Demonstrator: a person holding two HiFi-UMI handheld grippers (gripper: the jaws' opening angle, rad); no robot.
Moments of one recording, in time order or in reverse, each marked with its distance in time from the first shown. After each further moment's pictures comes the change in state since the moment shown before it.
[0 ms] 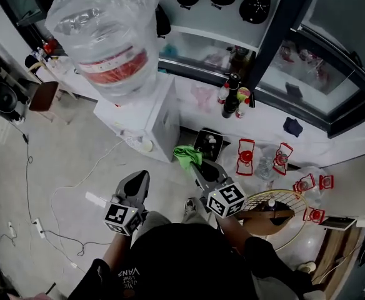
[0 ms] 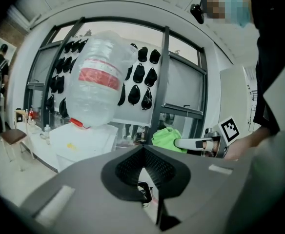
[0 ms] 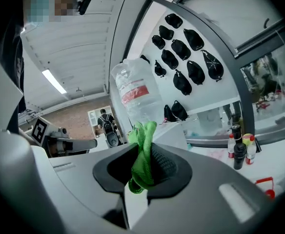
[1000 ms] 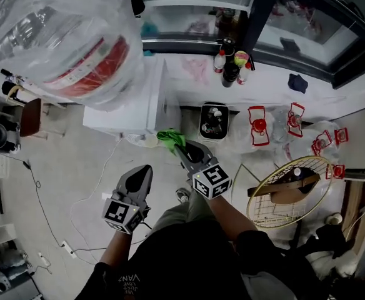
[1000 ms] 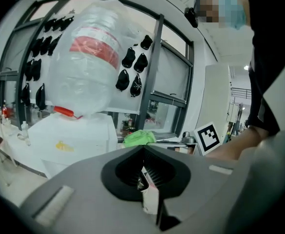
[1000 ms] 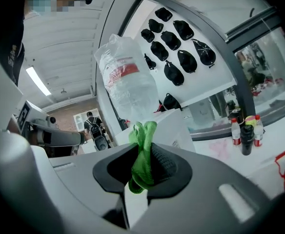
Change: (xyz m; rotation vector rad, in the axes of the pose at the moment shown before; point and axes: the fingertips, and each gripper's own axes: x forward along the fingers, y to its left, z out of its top) left arm 0.036 0.067 -0.027 0.066 0.145 -0.251; right arm 0.126 0.000 -0.063 0.077 -0.036 -0.125
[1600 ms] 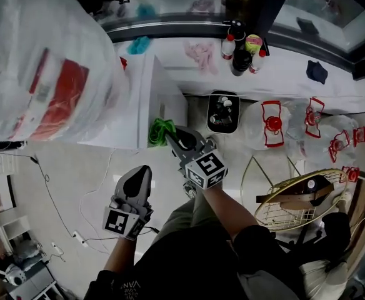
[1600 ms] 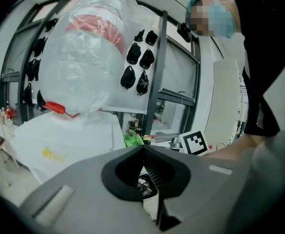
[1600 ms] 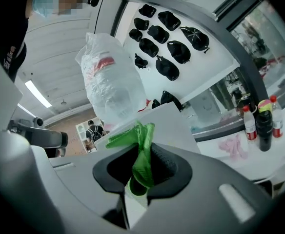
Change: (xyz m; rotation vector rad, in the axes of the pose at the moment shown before) left arm 0.072 0.024 -0.003 -0.006 0.045 0.060; right arm 0.084 -0.069 -0.003 0.096 -0.064 0.077
